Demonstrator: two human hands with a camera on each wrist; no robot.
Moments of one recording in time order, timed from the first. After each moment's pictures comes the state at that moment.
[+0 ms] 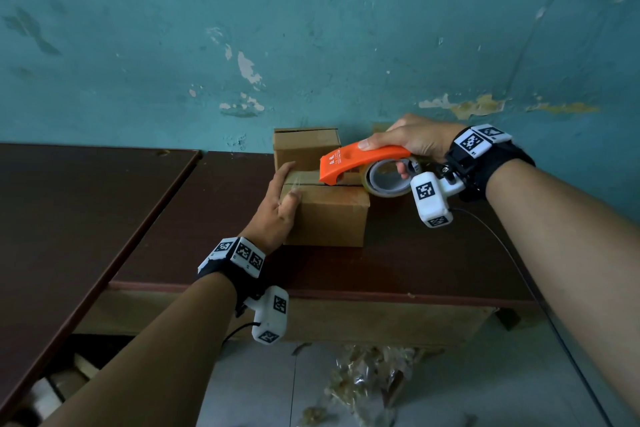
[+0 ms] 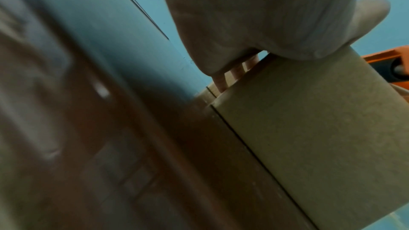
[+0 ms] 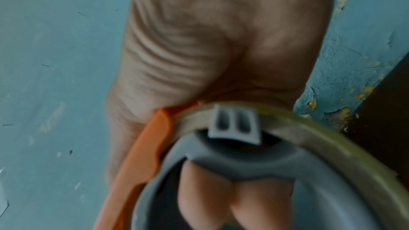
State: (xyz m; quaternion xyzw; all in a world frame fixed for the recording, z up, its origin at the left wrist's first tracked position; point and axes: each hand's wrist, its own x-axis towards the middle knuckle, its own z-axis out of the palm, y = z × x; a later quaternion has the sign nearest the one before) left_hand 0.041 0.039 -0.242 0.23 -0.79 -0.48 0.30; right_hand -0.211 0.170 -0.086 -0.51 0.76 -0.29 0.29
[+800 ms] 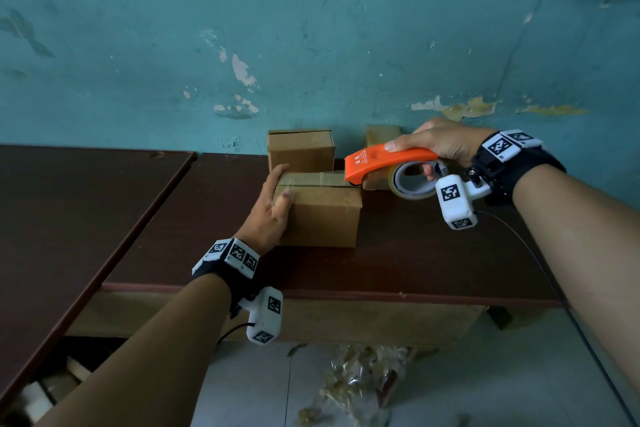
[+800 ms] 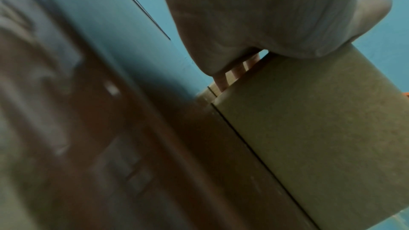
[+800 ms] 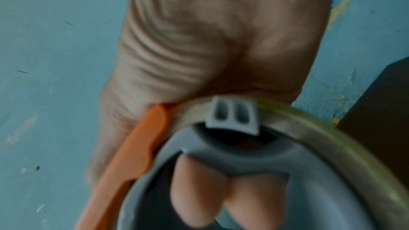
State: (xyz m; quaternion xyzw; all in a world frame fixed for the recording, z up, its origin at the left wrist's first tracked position) left_hand 0.039 0.039 -0.245 0.23 -0.79 -0.47 0.31; right_hand -0.244 0.207 -0.086 -0.47 0.78 -0.31 0.27
